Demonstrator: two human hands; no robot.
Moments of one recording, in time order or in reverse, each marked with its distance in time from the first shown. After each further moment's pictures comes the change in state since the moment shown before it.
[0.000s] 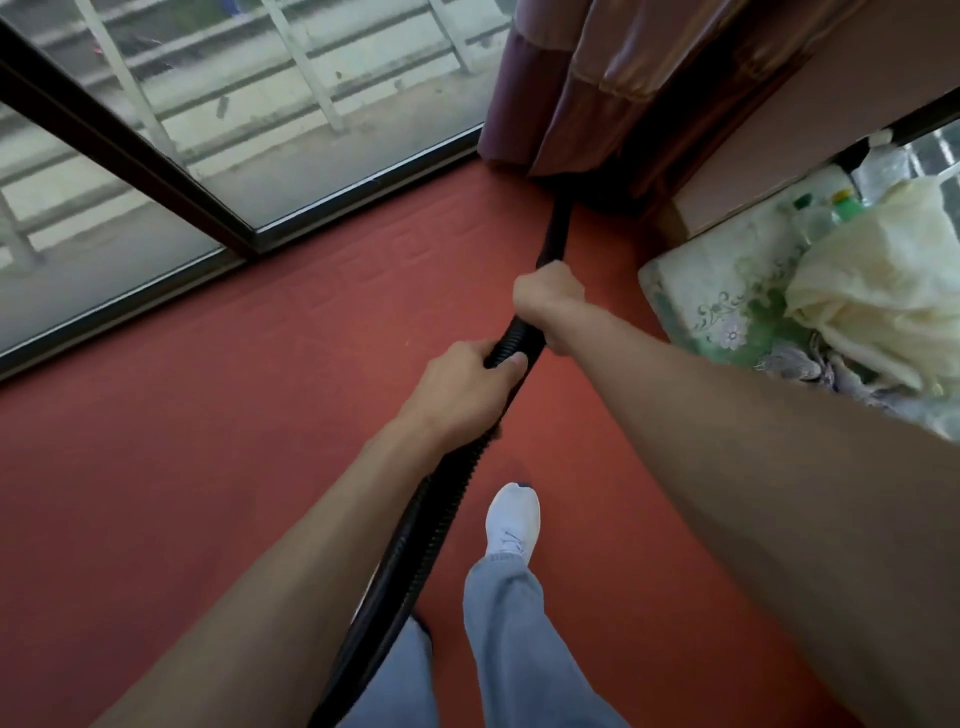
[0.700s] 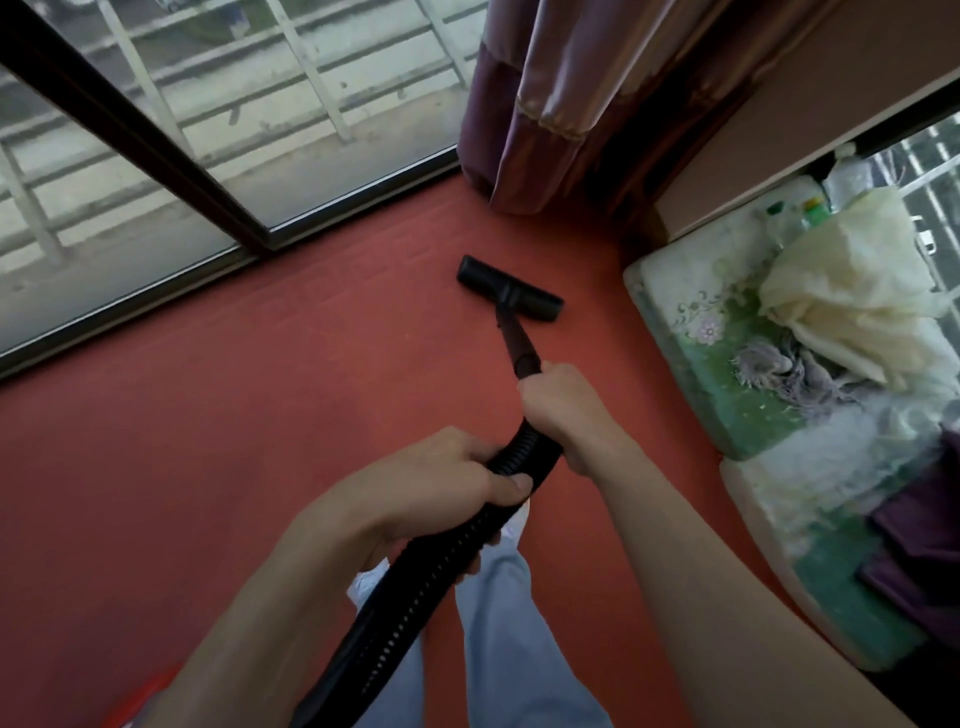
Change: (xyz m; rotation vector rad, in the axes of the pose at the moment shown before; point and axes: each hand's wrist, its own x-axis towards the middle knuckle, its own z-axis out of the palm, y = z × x) left_hand -0.117 0.003 -0.004 -0.124 -0.425 -0.211; right_hand -0.104 0.074 -0.032 -0.104 -0.235 0.069
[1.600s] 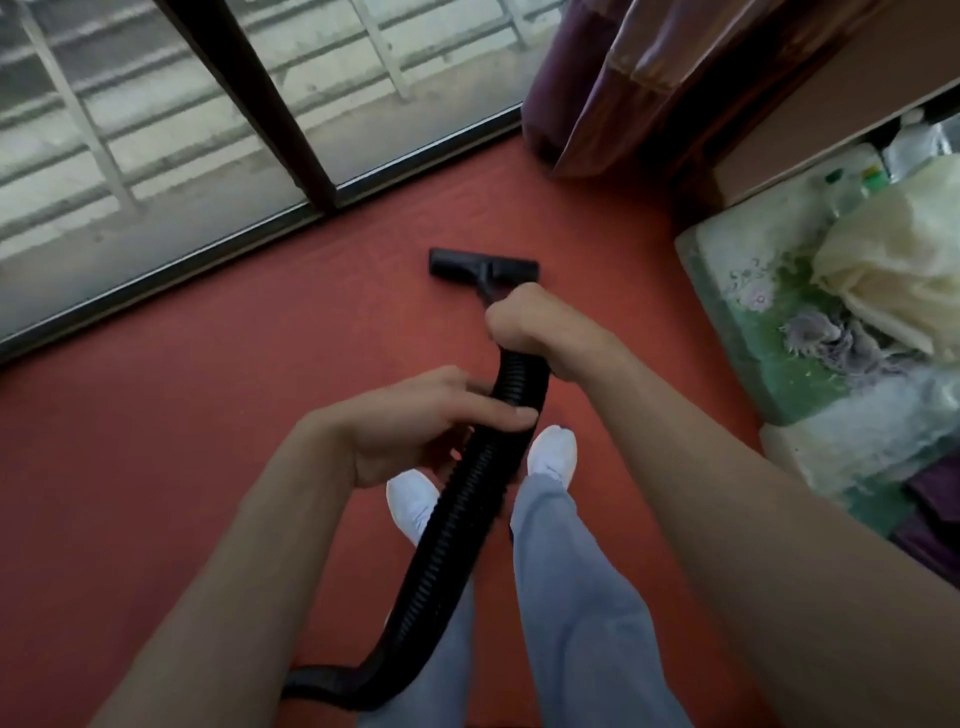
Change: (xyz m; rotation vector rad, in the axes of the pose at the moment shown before) left_hand -0.053 -0.080 -0.073 -0.173 -0.192 0.176; right_hand -0.064 -0.086 0.088 -0.298 -0.066 -0.135
